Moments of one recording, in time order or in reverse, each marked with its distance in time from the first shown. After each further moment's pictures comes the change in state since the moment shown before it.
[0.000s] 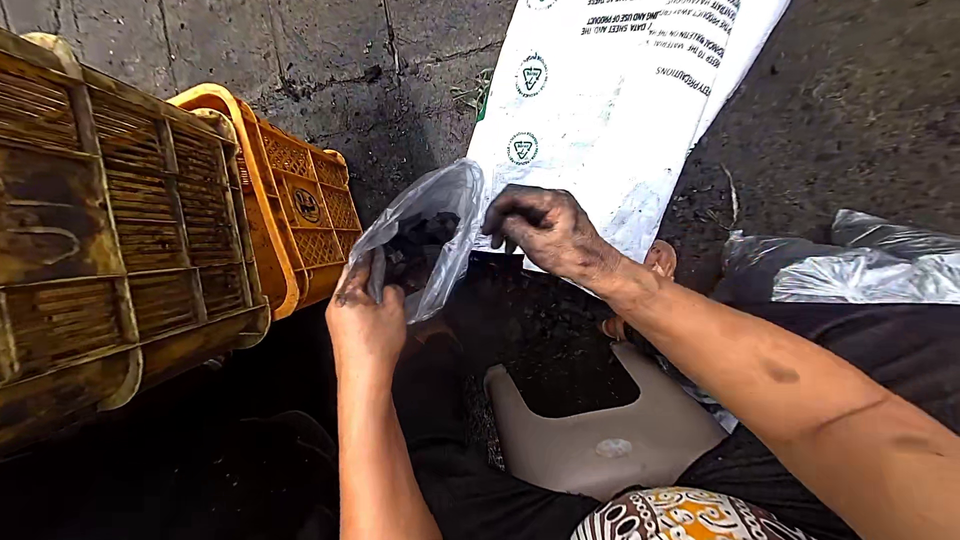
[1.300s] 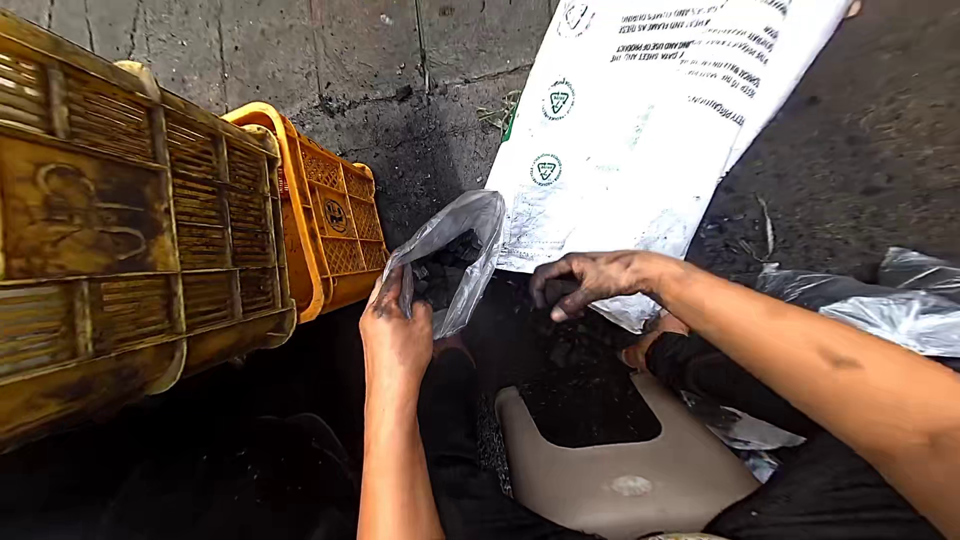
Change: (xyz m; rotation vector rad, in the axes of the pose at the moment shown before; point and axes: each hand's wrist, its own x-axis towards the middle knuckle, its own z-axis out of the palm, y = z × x) left_hand -0.006 0.000 0.007 -0.001 0.043 0.076; right_hand -0.008 0.039 -0.057 0.138 -0.856 0.518
